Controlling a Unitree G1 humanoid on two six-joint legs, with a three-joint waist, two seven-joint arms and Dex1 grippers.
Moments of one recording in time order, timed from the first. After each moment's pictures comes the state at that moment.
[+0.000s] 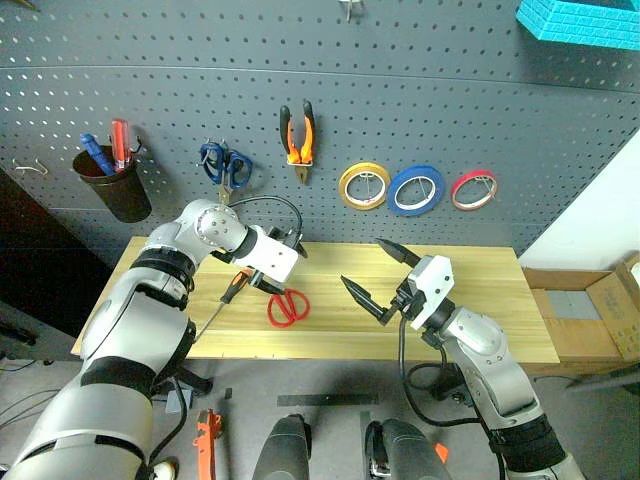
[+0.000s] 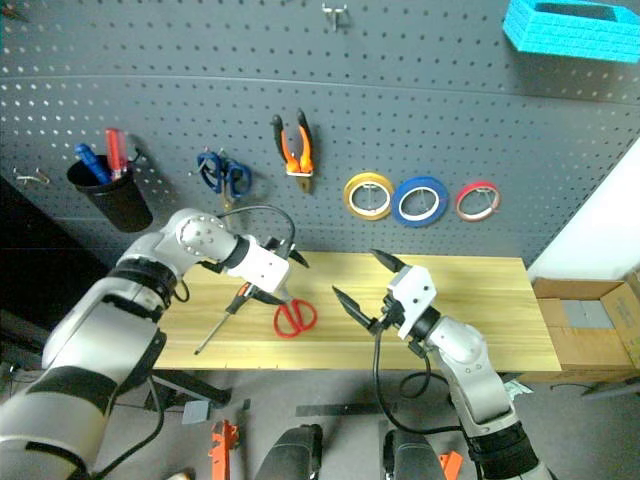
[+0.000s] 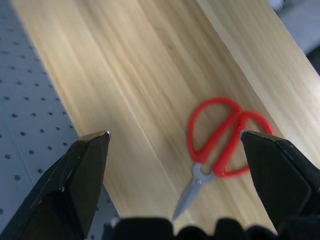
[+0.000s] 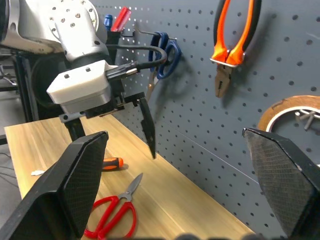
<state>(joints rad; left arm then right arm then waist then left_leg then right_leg) -1.19 0.57 -0.57 1.24 0.46 -0.92 -1.18 -0.16 -0.25 0.23 -0.23 0.17 0.01 0.53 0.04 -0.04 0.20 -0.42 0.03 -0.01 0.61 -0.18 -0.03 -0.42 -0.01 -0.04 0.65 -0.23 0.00</state>
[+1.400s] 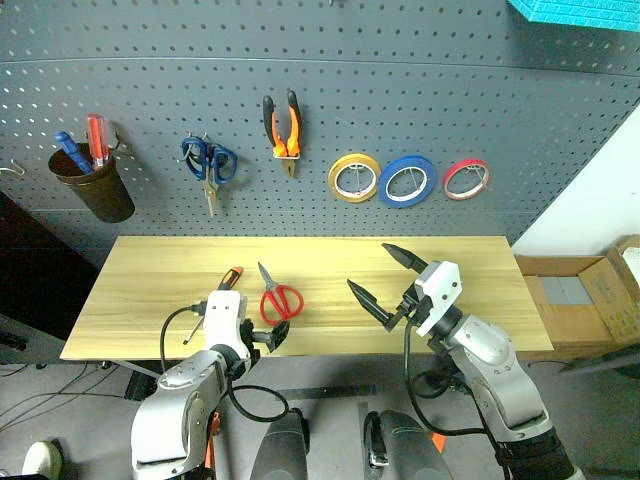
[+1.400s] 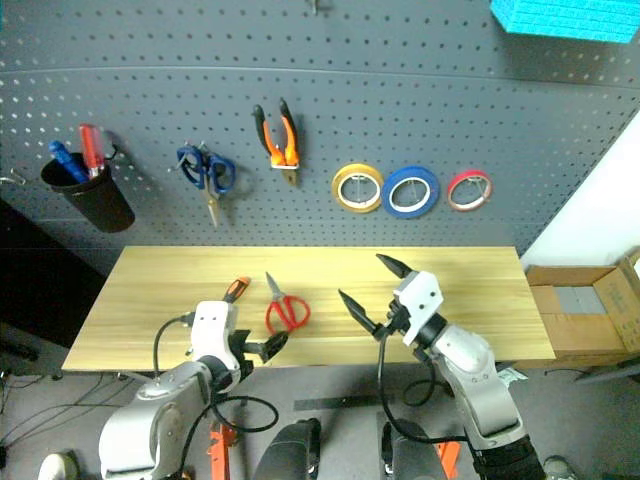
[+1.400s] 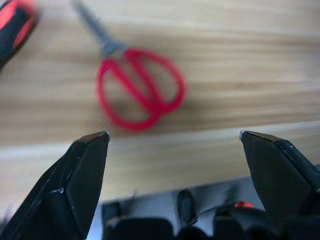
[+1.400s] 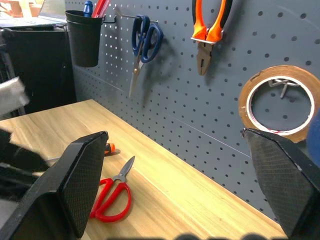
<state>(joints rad) 0.03 0.13 0.21 -0.53 -0.13 1.10 -0.32 -0.11 -0.26 0.21 -0.30 0.17 0.05 0.53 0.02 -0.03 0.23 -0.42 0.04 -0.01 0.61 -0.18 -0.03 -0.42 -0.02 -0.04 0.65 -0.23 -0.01</state>
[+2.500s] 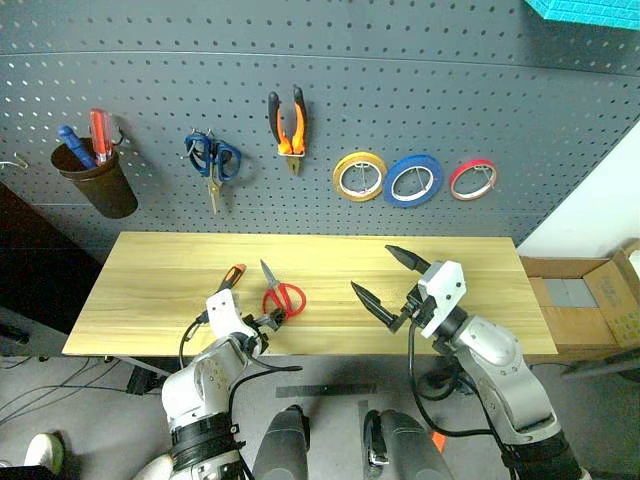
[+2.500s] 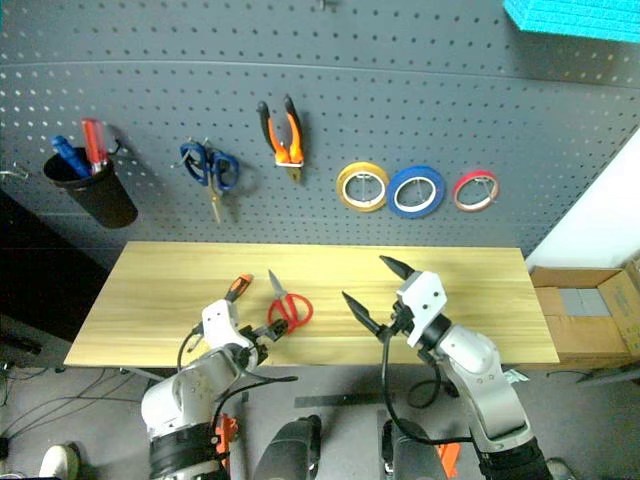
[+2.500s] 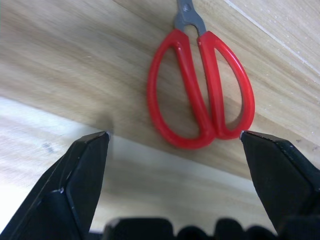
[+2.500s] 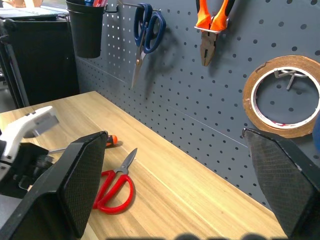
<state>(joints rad) -0.22 -0.01 0.42 -0.01 -0.32 0.95 -0.10 -0.09 -0.28 0.20 -0.35 0.18 0.11 0.52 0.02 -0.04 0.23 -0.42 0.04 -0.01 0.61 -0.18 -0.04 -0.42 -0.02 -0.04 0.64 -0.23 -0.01</state>
